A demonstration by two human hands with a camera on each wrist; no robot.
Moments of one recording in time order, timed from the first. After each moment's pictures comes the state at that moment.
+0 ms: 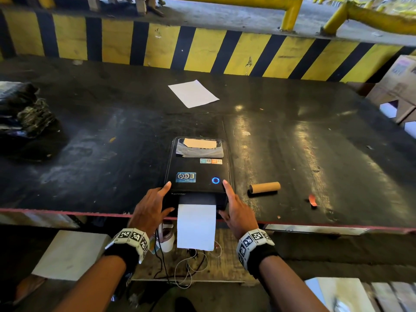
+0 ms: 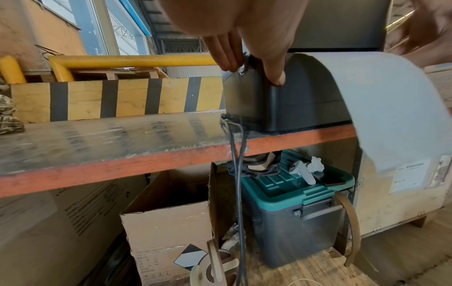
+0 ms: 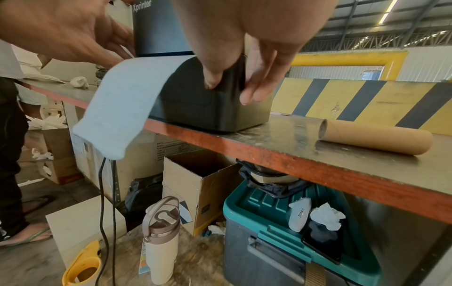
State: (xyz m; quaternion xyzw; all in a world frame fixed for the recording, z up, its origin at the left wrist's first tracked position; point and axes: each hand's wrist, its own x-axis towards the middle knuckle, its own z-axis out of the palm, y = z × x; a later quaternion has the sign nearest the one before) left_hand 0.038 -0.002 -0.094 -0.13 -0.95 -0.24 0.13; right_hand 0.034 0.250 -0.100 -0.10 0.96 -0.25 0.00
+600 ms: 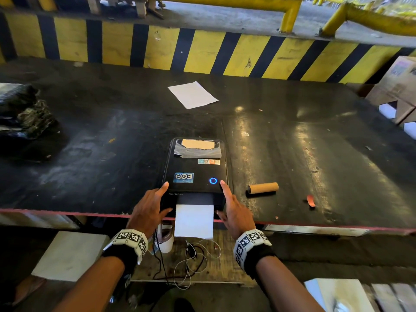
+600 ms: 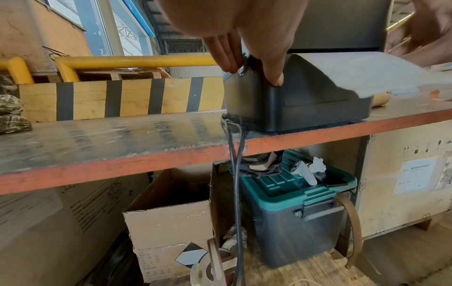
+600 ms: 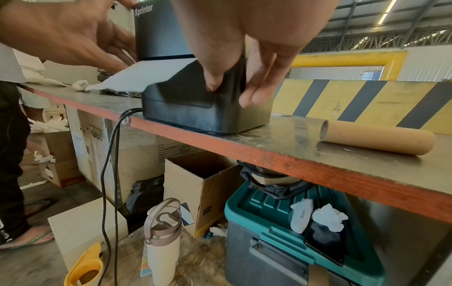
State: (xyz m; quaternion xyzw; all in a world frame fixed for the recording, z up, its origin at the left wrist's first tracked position) left_hand 0.042 0.004 -0.092 -0.09 -0.96 -0.26 0.11; right_hand 0.032 0.252 -0.105 -0.12 0.96 -0.26 0.00
